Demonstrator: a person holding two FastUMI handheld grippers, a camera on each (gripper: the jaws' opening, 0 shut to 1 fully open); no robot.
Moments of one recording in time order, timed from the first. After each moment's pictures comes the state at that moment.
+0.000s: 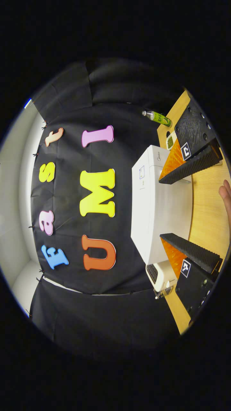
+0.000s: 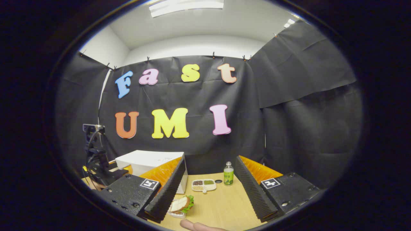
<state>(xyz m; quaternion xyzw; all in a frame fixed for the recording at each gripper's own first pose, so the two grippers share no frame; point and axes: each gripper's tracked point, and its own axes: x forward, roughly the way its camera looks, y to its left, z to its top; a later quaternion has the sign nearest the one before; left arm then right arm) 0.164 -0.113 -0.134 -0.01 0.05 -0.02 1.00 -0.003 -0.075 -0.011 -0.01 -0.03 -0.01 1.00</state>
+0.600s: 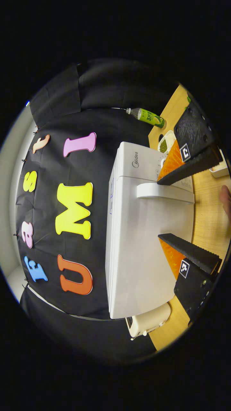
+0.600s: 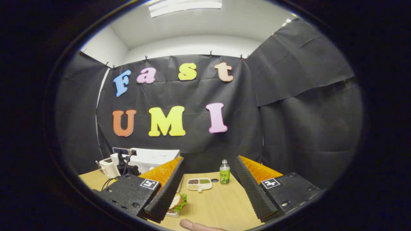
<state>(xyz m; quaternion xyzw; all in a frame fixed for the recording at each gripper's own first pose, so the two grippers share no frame) 0.250 -0.191 -0.232 -0.03 0.06 -0.10 0.99 0.004 -0.096 -0.034 -0.01 -0.04 -0.01 1.00</state>
